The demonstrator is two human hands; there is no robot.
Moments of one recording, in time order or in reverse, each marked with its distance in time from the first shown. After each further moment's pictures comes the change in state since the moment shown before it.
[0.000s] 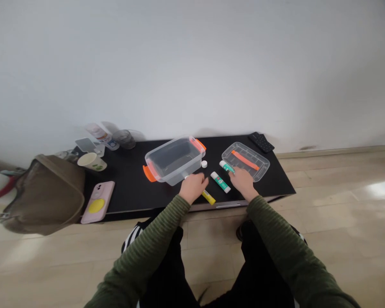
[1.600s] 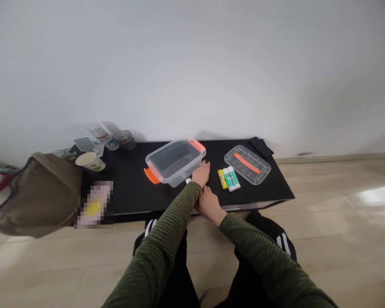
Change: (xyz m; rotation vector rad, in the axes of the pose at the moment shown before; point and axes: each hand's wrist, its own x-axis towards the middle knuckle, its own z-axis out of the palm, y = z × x) left_hand 0.080 -0.007 0.030 -0.172 0.073 0.066; right_hand -0.062 -0.099 0.078 -0.045 -0.098 -0.488
